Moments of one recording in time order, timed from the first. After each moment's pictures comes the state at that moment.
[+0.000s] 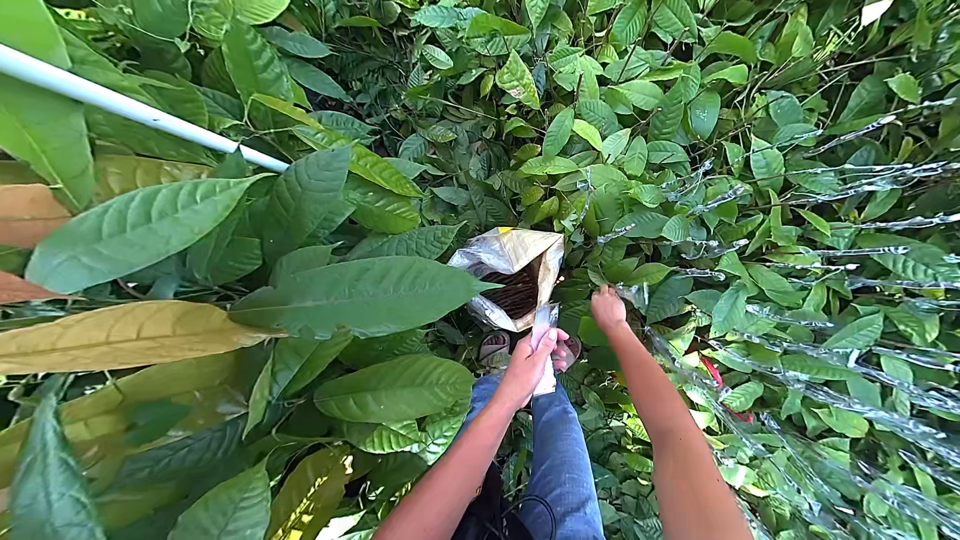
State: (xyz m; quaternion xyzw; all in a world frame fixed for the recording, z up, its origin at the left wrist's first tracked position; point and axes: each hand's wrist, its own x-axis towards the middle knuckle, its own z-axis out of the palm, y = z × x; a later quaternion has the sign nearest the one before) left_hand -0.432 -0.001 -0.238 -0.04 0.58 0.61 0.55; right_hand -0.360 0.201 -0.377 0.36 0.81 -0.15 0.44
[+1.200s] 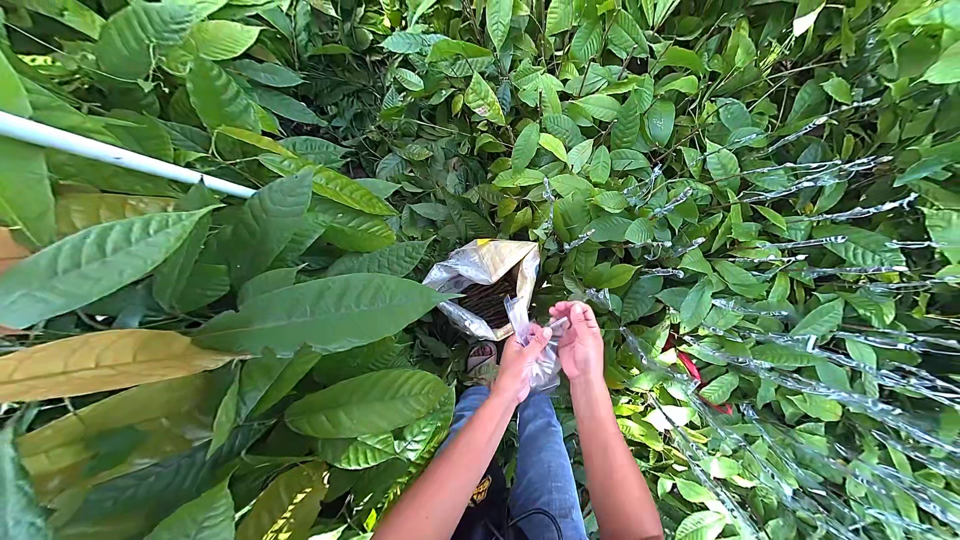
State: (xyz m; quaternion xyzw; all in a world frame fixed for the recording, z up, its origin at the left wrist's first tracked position) left_hand -0.409 0.041 -0.238 -0.12 0.55 0.67 0.48; right_hand -0.354 0.129 -0.240 0.44 0.29 -0.80 -0.31
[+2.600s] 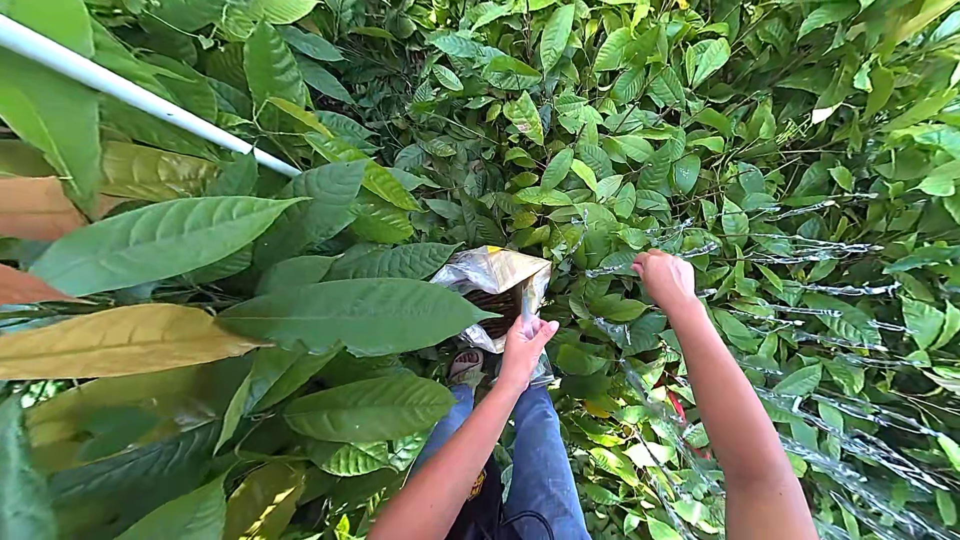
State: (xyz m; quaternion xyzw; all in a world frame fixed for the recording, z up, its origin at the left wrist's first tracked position) left_hand -0.458 0.053 -0.252 -0.08 0.58 0.70 0.40; right_hand -0.437 0.319 -0.179 0.28 0.92 -0.05 0.26
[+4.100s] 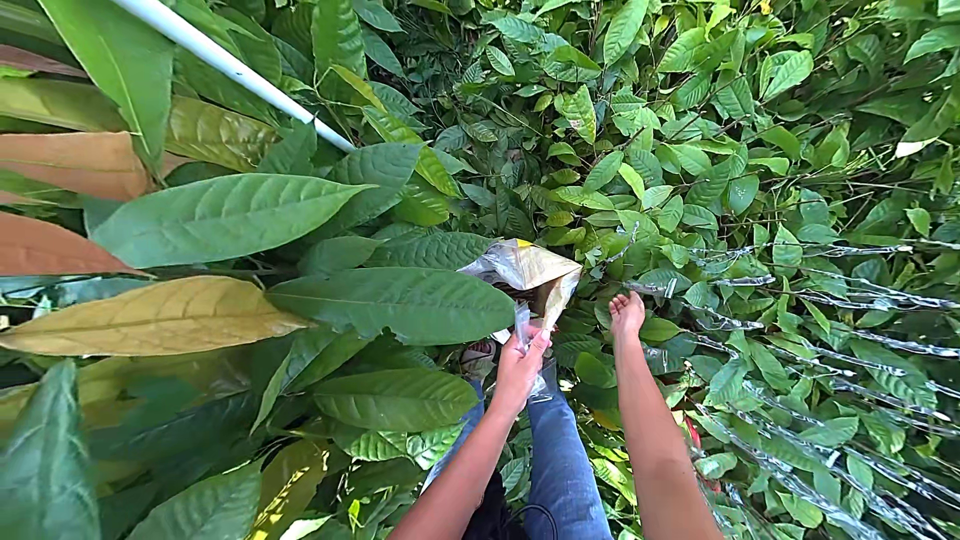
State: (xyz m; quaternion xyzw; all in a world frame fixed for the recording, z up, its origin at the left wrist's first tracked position) left_hand -0.471 0.008 -0.250 -0.14 0.57 0.74 0.34; right_hand -0.433 0.239 -0.372 0.68 0.37 -0.61 -0.18
